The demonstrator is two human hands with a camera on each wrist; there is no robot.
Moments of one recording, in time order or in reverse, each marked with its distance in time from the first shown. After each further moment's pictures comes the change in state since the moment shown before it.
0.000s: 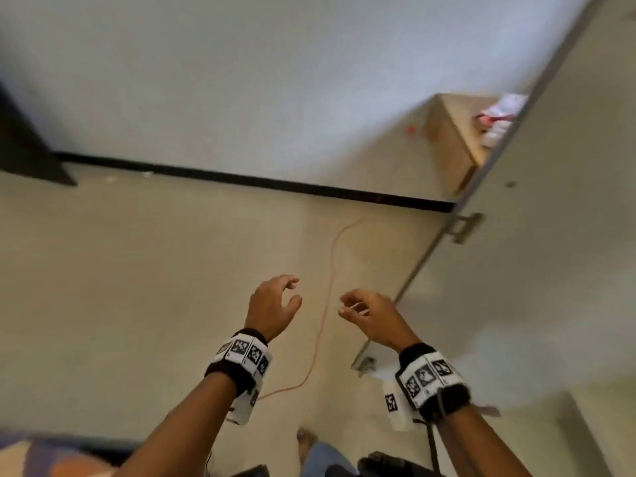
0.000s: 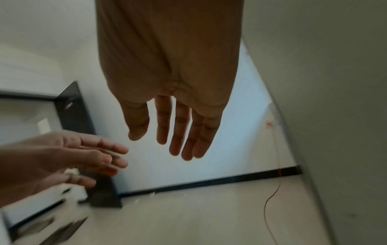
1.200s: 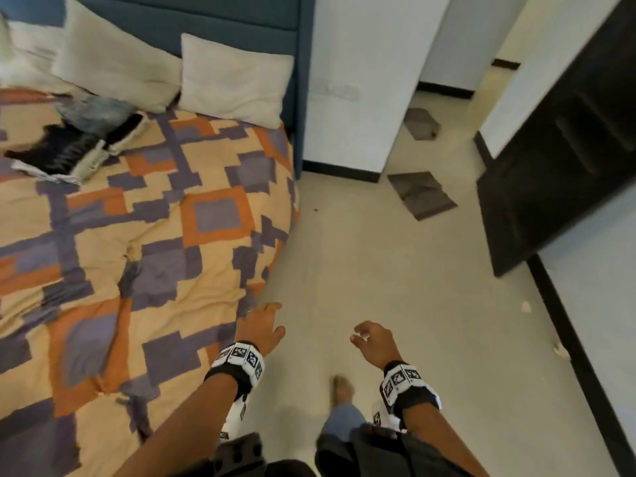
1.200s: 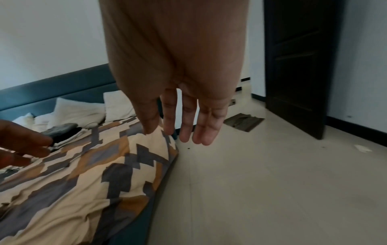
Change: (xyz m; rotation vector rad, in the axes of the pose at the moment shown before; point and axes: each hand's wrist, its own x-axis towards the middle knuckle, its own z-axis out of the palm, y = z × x) left_hand -0.029 -0.626 -0.598 0.070 0.677 -1.407; right_hand 0.559 -0.652 0.728 -0.651 -1.018 -0.820
